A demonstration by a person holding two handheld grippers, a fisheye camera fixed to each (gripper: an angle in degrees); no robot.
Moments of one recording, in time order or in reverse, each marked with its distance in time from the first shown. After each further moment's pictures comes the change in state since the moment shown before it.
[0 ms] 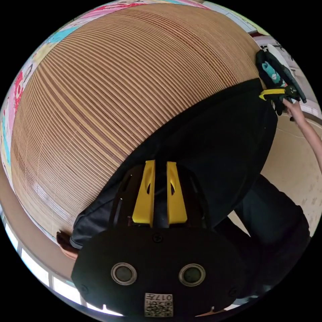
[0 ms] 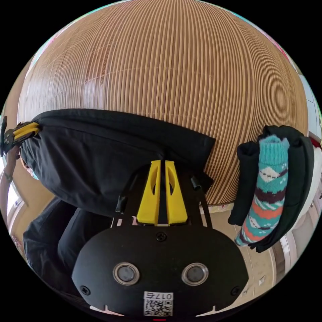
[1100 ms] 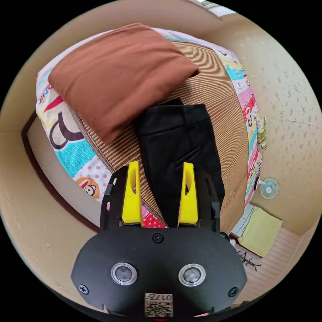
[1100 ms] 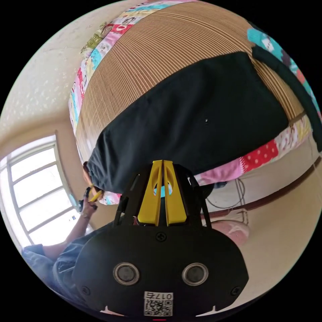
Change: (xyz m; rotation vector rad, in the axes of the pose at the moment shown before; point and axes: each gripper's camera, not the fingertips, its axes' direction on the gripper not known) left arm -0.114 0.477 0.130 0.610 0.606 -1.577; right arm -0.016 0.154 0.095 0.280 -0.688 0.354
